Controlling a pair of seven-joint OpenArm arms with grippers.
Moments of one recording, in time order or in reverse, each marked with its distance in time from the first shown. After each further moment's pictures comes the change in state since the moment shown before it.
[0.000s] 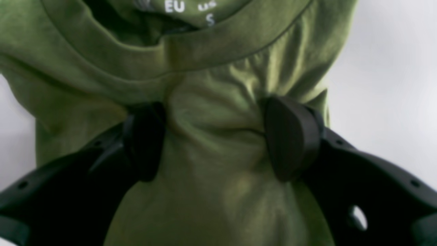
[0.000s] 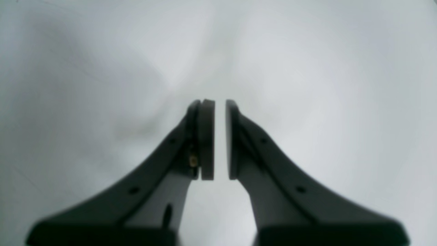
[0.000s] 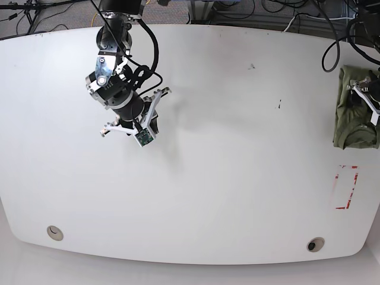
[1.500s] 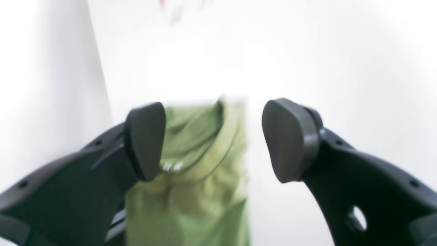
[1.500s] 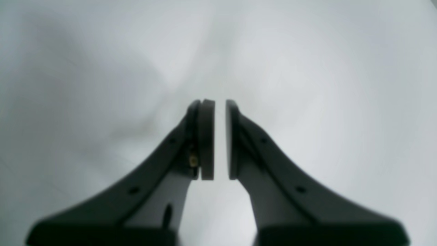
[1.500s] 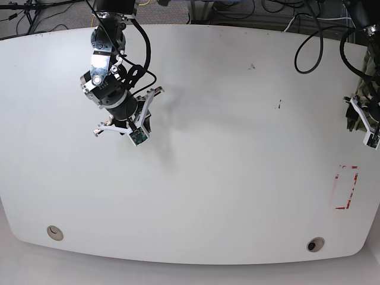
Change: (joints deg) left arm 0.0 8.1 -6.6 36.8 6.3 -3.6 17.1; right arm -0.3 2.6 0.0 0.1 -0.3 0.0 0.4
